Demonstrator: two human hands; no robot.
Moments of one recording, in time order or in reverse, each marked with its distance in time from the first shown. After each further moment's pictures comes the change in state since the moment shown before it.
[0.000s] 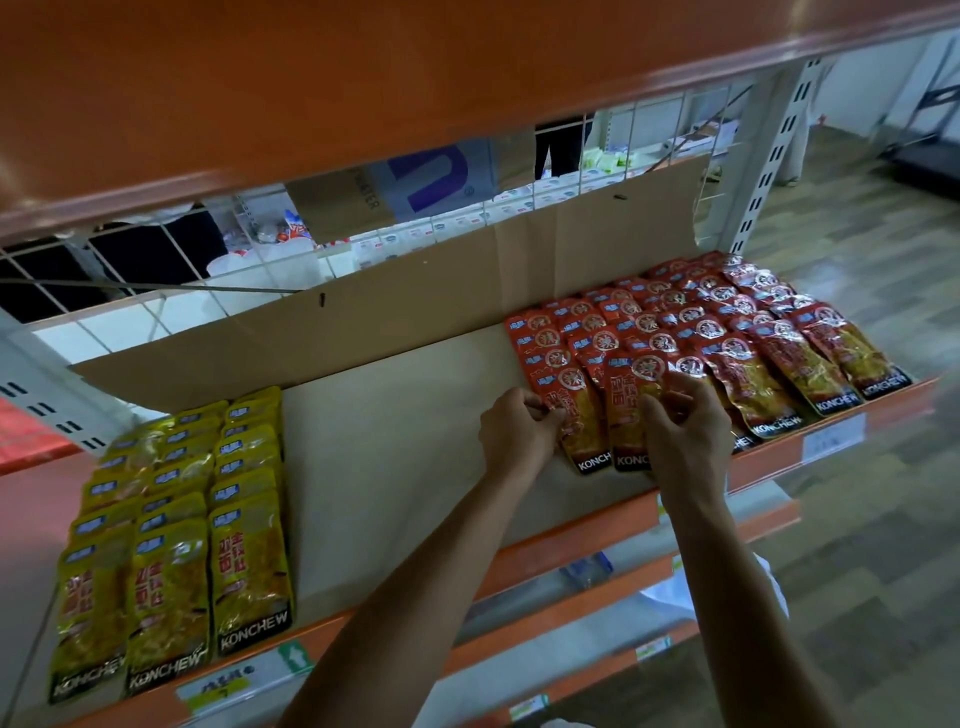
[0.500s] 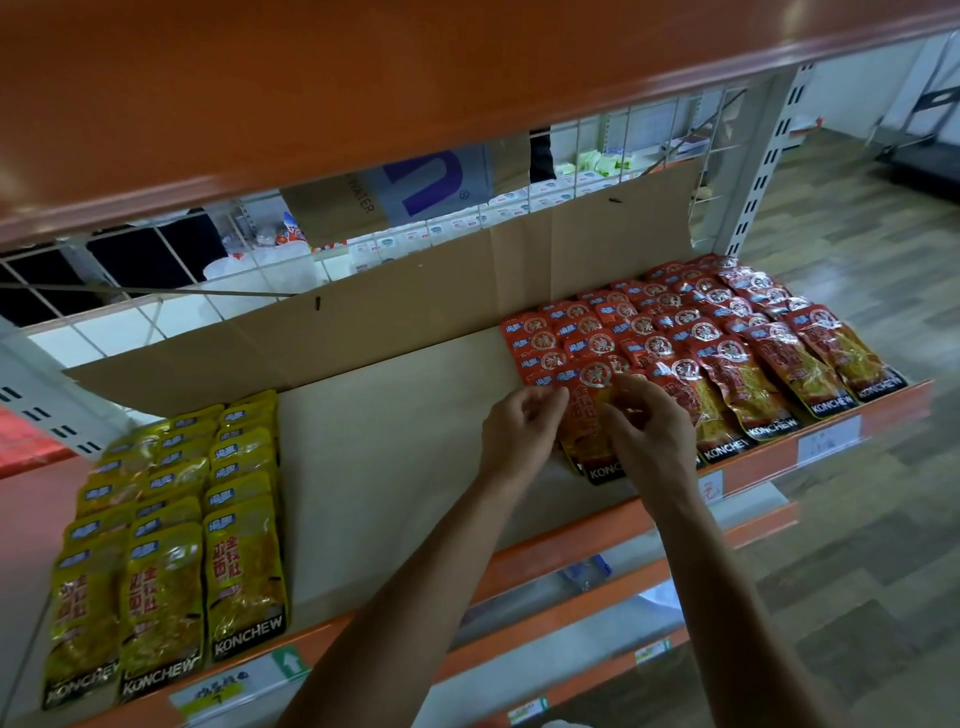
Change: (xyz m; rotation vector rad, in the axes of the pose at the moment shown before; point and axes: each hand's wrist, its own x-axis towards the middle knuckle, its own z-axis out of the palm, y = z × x) left_hand -0.021 0.011 -0.014 -0.264 -0.129 0.089; right_hand -0.005 -0.006 0.010 -0.076 -0.206 -0.058
